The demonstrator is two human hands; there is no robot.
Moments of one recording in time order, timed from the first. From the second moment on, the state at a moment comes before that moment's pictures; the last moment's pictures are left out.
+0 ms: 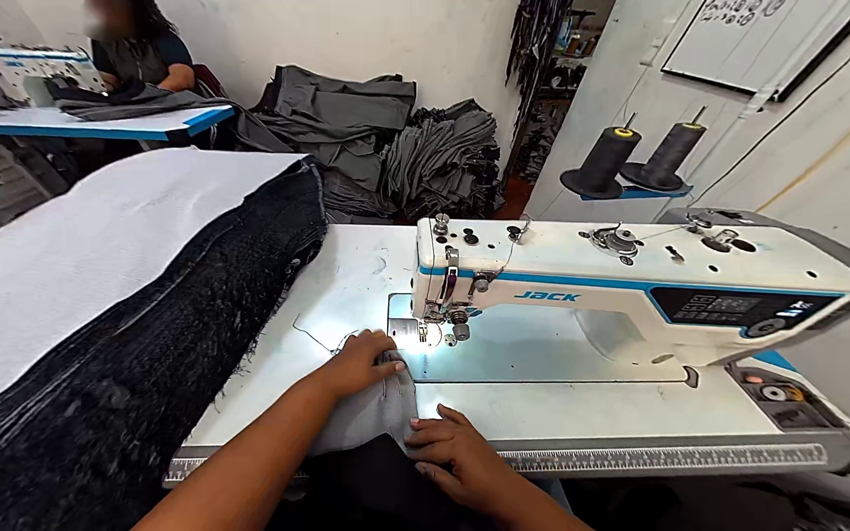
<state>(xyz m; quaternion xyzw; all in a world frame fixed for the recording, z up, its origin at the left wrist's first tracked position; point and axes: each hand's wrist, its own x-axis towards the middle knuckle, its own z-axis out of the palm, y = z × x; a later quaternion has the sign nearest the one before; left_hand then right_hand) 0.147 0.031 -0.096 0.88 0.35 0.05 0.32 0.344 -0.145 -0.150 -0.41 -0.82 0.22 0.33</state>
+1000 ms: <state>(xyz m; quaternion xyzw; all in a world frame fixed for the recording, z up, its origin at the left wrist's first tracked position) 0.201 0.047 -0.123 0.89 0.39 0.14 0.19 0.365 -0.066 -0.132 -0.63 -0.74 0.18 0.15</state>
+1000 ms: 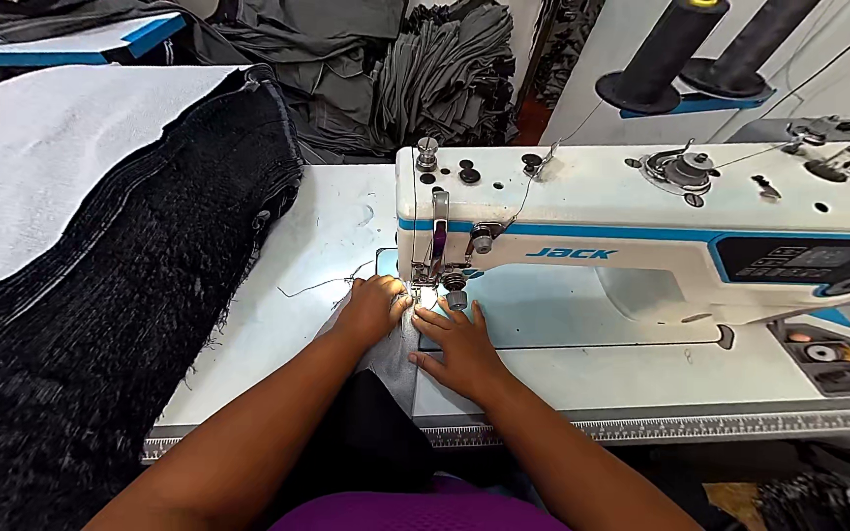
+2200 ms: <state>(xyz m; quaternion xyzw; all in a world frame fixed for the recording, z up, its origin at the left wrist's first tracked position) 0.210 0.079 -0.125 0.89 0.38 0.21 0.14 0.362 -0.071 -0.139 -0.62 -0.75 0.14 0.20</state>
